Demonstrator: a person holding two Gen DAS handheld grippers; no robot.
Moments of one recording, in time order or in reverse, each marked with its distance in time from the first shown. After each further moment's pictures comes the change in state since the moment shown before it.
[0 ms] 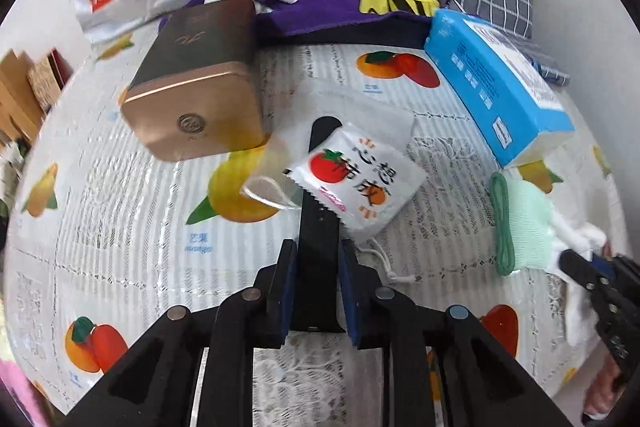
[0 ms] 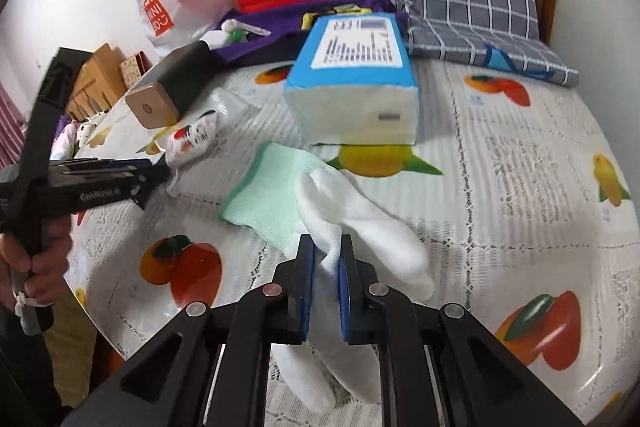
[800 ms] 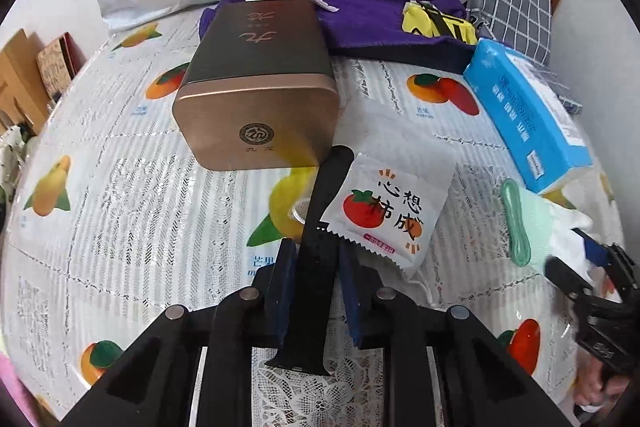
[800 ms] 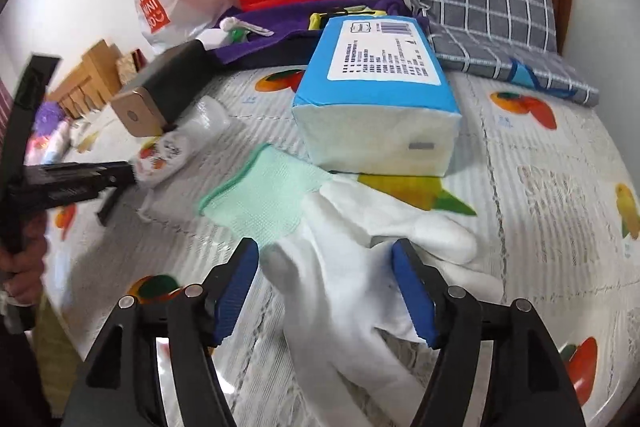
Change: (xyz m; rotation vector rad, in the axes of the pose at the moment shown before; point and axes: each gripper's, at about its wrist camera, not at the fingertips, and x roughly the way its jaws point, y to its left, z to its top) left arm 0.007 0.041 0.010 -0.052 -0.034 -0.022; right arm 0.033 0.020 0.019 -0.057 -0.022 -0.081
